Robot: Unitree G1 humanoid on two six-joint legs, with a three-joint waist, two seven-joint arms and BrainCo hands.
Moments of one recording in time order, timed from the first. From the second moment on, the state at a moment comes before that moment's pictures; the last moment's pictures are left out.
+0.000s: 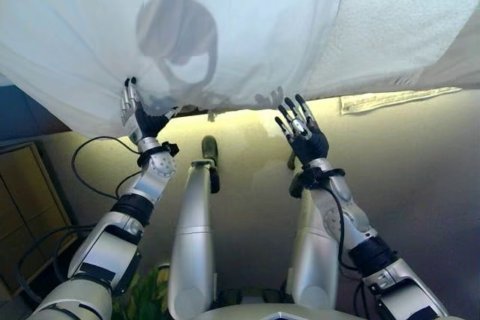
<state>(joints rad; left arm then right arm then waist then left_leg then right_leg) -0.56 0.44 -0.41 0.73 0.05 -0.14 0.91 -0.26 -0.35 0.41 0.13 1.00 -0.24 -0.01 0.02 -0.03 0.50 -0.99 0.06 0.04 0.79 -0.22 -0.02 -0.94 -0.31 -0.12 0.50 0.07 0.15</state>
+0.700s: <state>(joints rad) -0.23 0.45 -0.32 0.79 0.09 -0.29 0.64 -0.07 -0.32 0.35 0.24 1.02 -0.27 0.21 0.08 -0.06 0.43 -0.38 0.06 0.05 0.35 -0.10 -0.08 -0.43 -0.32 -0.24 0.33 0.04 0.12</state>
